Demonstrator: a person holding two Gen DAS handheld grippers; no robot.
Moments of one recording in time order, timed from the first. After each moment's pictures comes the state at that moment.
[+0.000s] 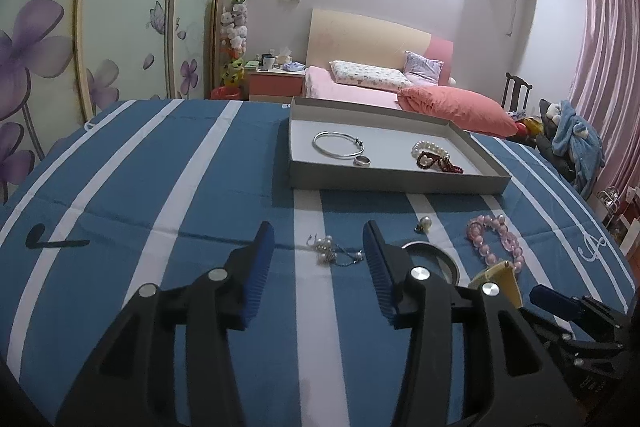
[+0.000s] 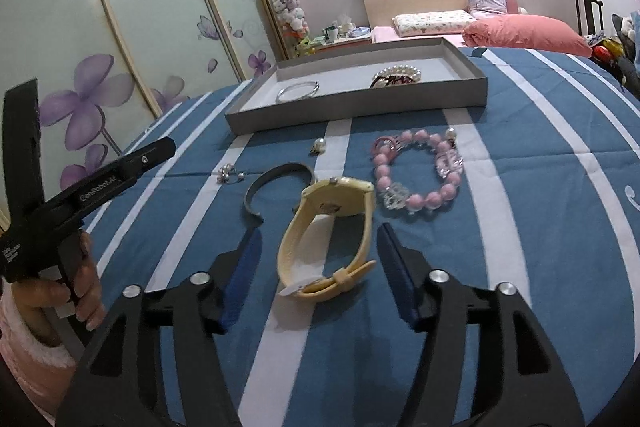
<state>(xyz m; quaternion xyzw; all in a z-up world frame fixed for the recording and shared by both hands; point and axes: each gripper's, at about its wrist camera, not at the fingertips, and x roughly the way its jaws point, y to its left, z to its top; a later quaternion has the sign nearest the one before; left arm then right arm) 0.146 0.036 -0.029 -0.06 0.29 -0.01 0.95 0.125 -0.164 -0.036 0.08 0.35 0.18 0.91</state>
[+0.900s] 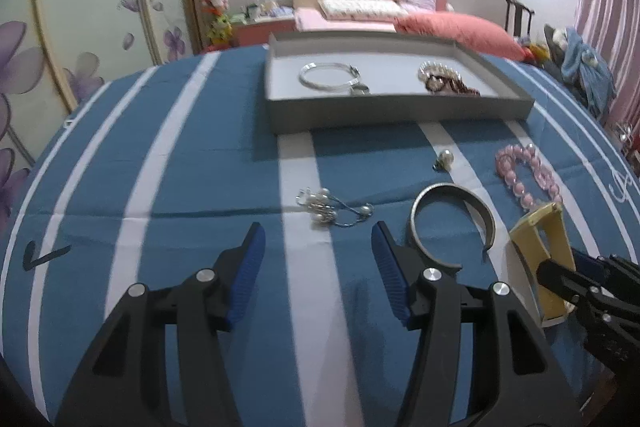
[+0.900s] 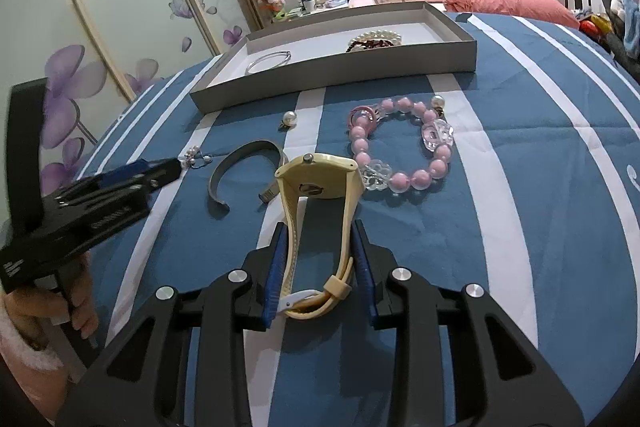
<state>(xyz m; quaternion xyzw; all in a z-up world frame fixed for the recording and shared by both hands) 0.188 0.012 -0.062 0.02 0.41 -0.02 0.91 0.141 -0.169 -0.051 0.09 0.41 0.15 0.90</state>
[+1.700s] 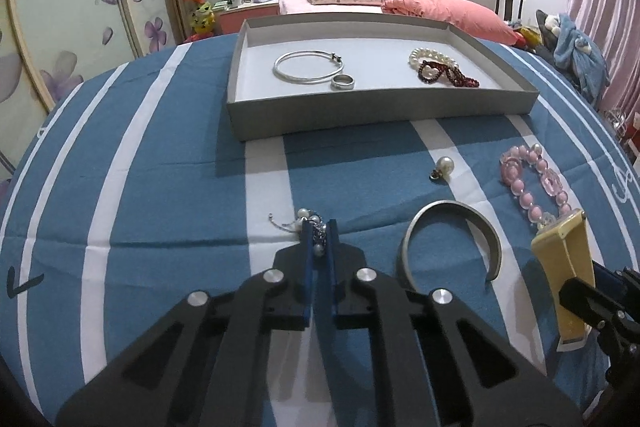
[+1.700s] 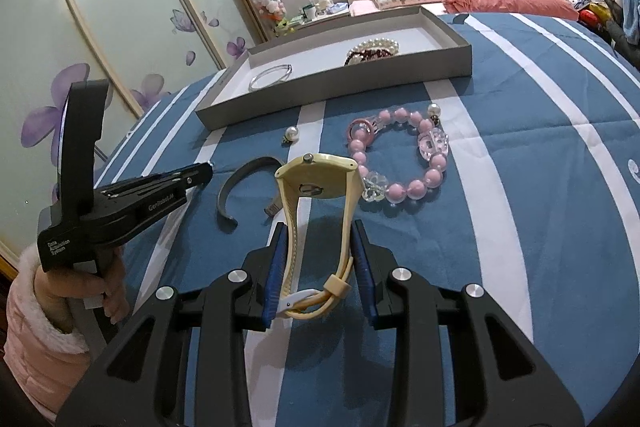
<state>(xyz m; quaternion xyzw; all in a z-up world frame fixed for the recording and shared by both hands) 0.219 0.005 -0.069 0.02 0.43 -0.04 0.90 0.142 -0.179 -0.041 0.12 0.39 0.16 0.90</state>
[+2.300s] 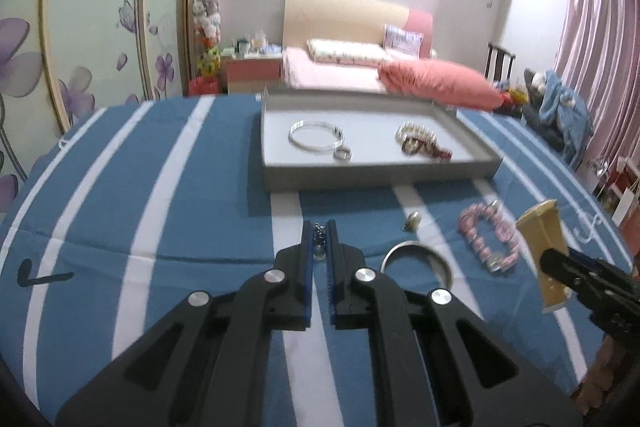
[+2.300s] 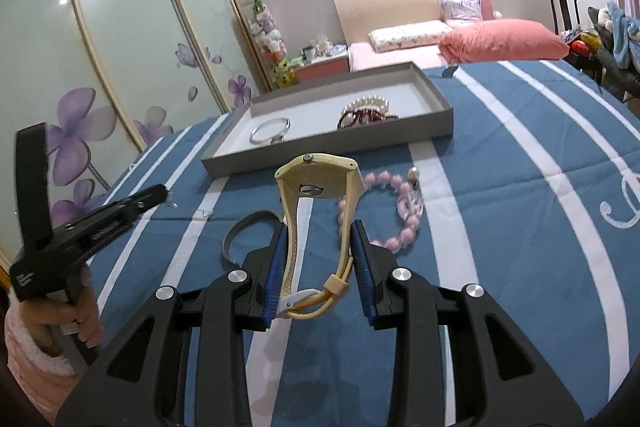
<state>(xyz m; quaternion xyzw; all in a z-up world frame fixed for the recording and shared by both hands) 0.169 0.026 -0.018 -0.03 0.32 -0.05 0.95 0.135 -0.193 -0.011 0.12 0.32 0.15 0.93</state>
